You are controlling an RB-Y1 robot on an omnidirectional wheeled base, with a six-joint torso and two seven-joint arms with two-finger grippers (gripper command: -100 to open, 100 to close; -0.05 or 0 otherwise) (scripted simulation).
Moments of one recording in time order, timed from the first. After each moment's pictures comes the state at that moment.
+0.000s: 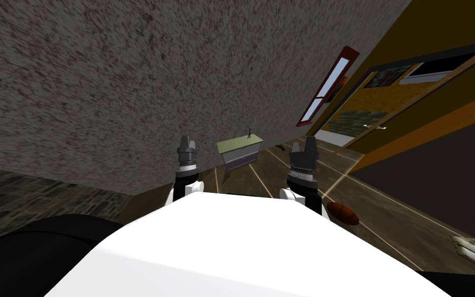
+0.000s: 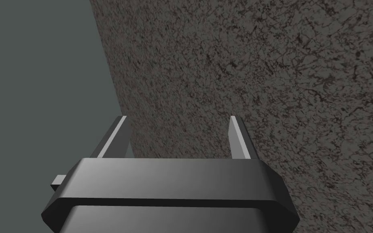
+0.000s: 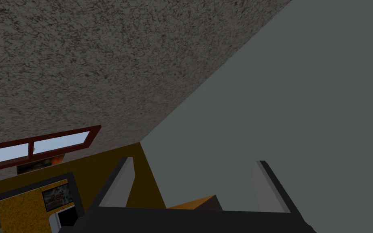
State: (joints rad) left arm 0.51 -0.04 0.07 -2.34 -0.08 -0.45 -0.17; right arm 0.53 0.01 0.01 -2.32 0.01 -0.53 0.16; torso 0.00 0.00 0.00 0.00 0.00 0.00
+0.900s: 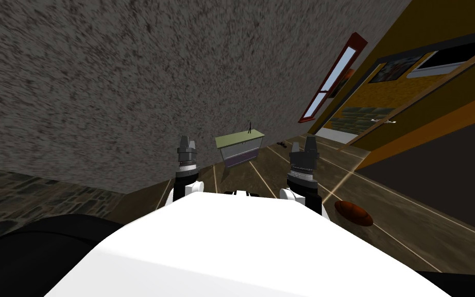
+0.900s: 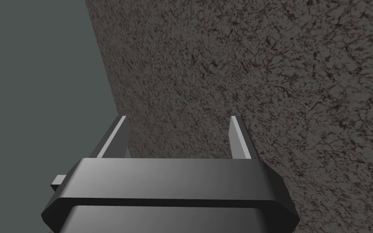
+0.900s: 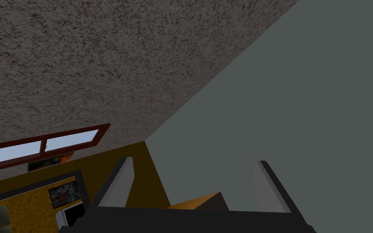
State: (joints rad) left arm 0.51 -0.04 0.07 -2.35 -0.08 -0.45 -0.17; right arm 0.53 0.01 0.01 -2.32 0.01 -0.53 0.16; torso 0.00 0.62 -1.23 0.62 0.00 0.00
